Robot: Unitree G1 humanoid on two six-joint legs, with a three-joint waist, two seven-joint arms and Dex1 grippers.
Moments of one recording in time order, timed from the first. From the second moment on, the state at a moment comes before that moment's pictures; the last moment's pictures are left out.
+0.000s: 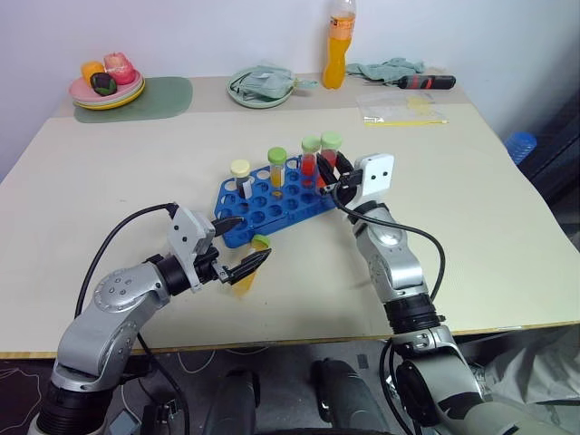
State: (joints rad) left arm -0.07 0.57 0.06 -0.51 -0.51 0.50 -0.67; right arm -0.57 -0.08 0.03 0.24 0.17 0.02 0.22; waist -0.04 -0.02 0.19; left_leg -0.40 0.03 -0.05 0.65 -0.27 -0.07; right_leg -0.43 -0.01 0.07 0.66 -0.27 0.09
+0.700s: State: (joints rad) left arm -0.05 0.57 0.06 -0.51 -0.51 0.49 -0.67; right arm -0.57 -0.04 0.03 0.31 0.14 -0.01 0.24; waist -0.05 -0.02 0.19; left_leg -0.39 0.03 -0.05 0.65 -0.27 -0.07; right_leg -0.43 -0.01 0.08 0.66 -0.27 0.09
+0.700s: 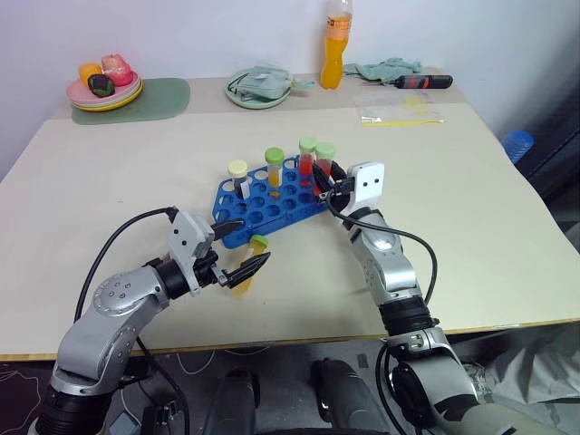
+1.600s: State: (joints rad) left arm -0.22 0.92 0.21 -0.64 -0.70 1.02 -0.55; right arm -0.40 -0.57 0.07 -0.22 0.30 0.27 0.80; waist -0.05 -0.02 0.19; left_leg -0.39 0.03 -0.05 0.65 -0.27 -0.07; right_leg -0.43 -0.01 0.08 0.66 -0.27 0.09
